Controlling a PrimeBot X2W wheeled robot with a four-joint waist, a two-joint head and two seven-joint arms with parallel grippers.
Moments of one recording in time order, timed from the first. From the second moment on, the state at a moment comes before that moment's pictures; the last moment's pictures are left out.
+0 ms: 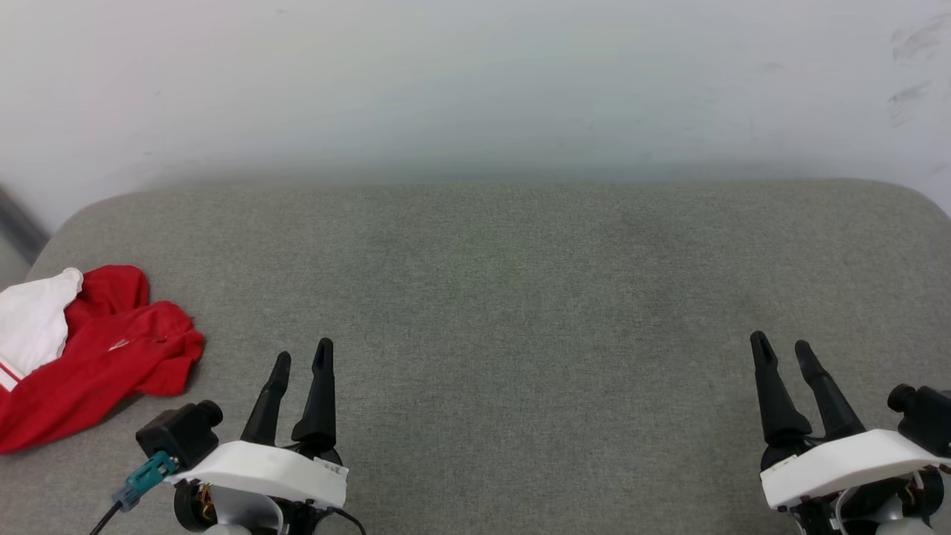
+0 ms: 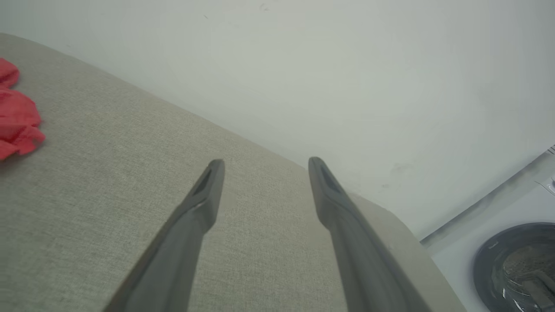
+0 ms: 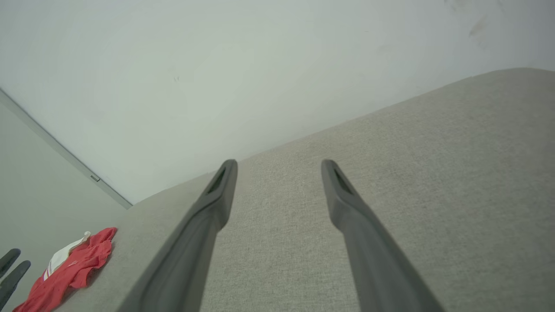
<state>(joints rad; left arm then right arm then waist) -0.06 0.05 -0.05 0.15 -0.66 -0.12 -0.12 -0.02 -0.06 -0.04 0.06 0.54 0.13 -0.01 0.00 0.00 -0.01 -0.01</state>
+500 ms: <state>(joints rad) -0.06 0.06 -0.06 0.19 -0.47 -0.10 -0.16 -0.01 -0.06 -0.05 0.05 0.36 0.13 -0.04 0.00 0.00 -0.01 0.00</state>
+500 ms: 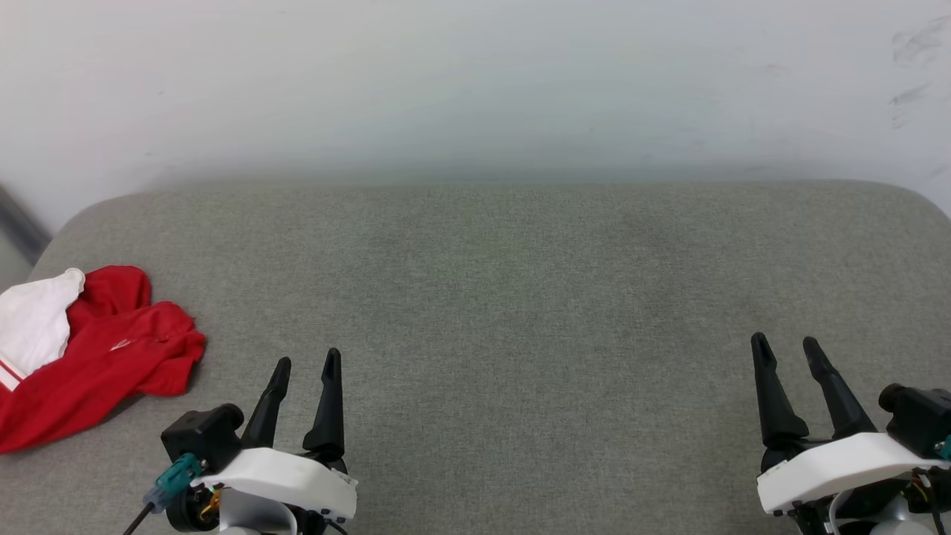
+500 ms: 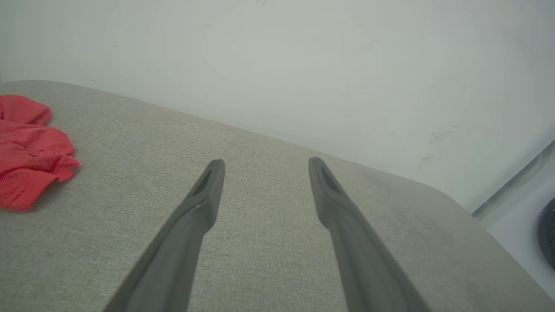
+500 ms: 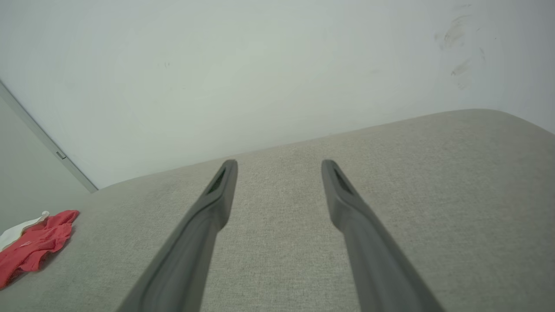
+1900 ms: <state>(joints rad) -0.07 0.06 -0.09 0.24 -0.15 -0.06 -0.25 0.00 -0.05 -0.06 0.04 0.15 0.13 -0.12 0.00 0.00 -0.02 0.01</state>
